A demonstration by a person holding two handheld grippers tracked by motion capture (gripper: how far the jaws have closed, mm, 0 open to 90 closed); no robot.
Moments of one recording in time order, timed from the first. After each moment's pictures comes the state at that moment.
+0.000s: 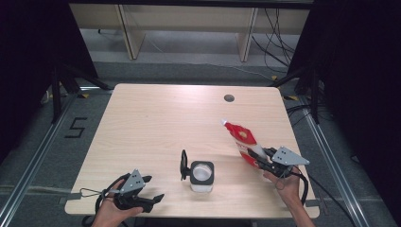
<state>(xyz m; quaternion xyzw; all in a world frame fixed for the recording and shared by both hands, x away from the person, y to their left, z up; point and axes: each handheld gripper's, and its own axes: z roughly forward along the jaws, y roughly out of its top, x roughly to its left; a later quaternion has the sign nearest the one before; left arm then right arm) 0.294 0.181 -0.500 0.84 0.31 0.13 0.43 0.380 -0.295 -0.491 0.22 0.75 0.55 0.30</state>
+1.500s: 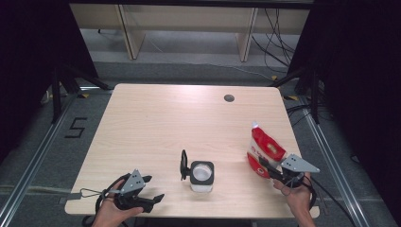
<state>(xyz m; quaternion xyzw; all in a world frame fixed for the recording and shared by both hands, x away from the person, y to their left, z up) 0.295 0.183 -0.498 0.85 0.30 0.14 0.42 0.347 -0.315 -0.489 0.32 0.76 0.49 0.29</state>
